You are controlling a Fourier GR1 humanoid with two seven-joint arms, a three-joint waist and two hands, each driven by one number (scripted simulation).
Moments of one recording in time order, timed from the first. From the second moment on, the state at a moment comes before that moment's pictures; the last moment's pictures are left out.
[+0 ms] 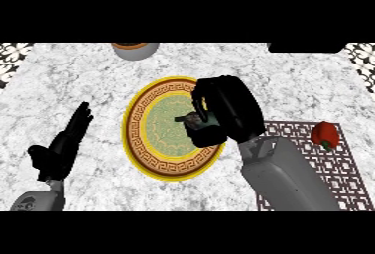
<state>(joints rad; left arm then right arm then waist) -0.08 0.26 0.01 -1.33 0.07 -0.02 -0.11 -0.62 -0.12 0.43 -1.55 0.71 0.00 0.34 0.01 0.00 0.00</state>
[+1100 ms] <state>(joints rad) -0.06 0.24 0.02 -1.34 0.04 -0.04 -0.12 -0.82 0.00 0.52 -1.06 0.31 -0.56 0.33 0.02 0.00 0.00</state>
